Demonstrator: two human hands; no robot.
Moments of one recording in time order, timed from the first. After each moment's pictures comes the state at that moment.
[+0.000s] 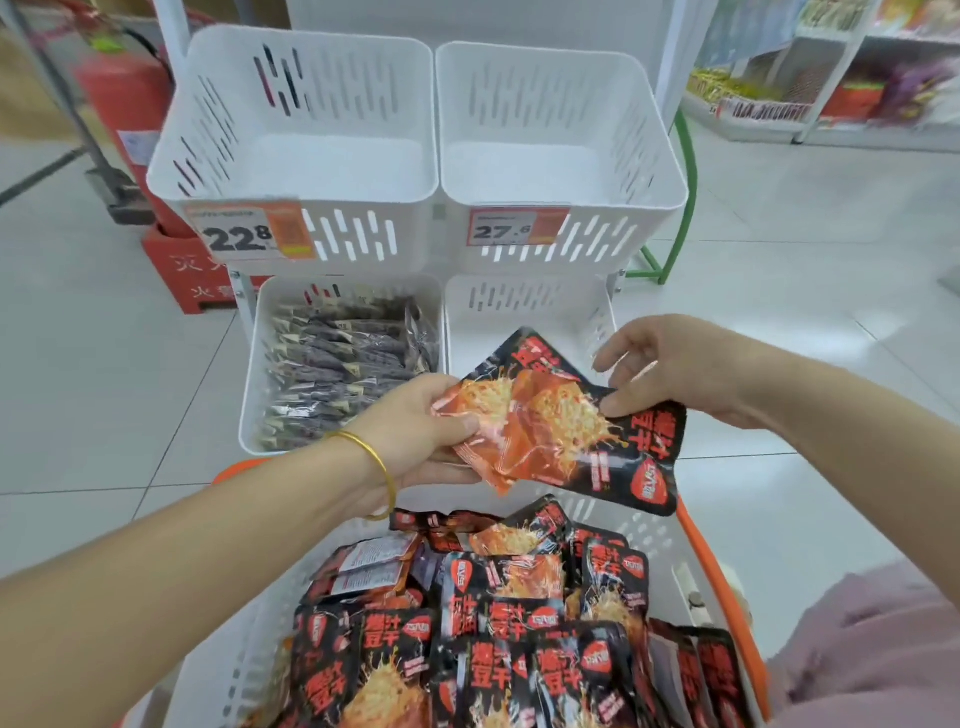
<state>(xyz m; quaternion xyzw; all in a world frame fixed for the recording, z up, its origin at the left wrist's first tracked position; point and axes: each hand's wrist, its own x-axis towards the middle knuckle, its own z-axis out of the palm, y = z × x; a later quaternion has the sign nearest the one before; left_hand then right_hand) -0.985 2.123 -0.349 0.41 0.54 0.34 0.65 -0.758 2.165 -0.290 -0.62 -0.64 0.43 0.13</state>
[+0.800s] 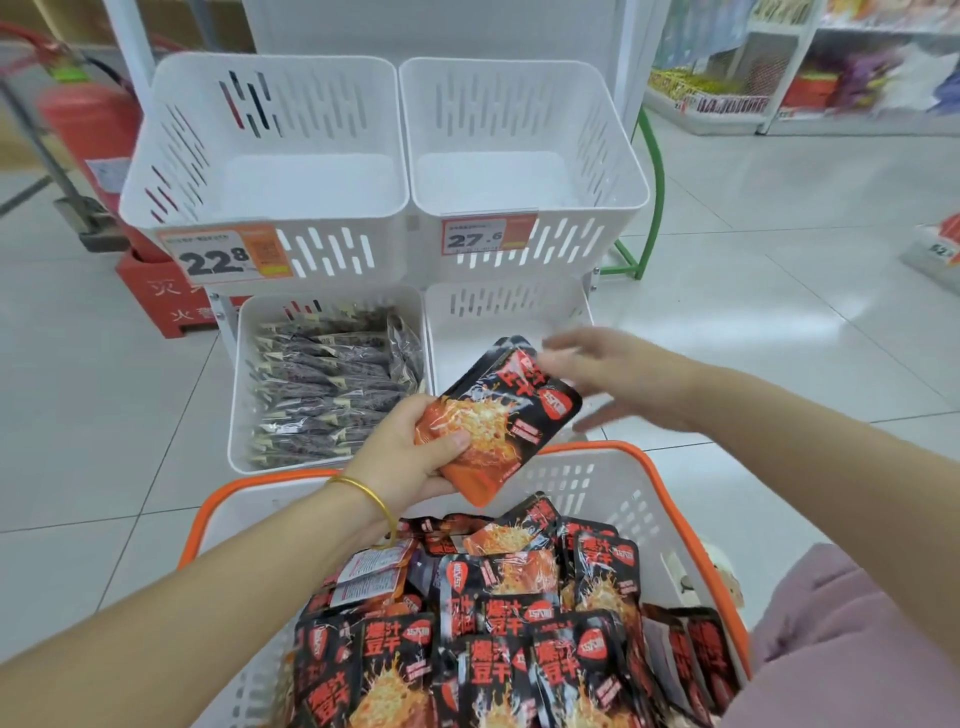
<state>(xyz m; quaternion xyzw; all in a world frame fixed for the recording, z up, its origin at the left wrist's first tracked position) -0.982 2.116 -0.377 0.42 0.53 0.40 0.62 -0.768 2.169 -0.315 -0.58 -0.59 0.53 0.18</state>
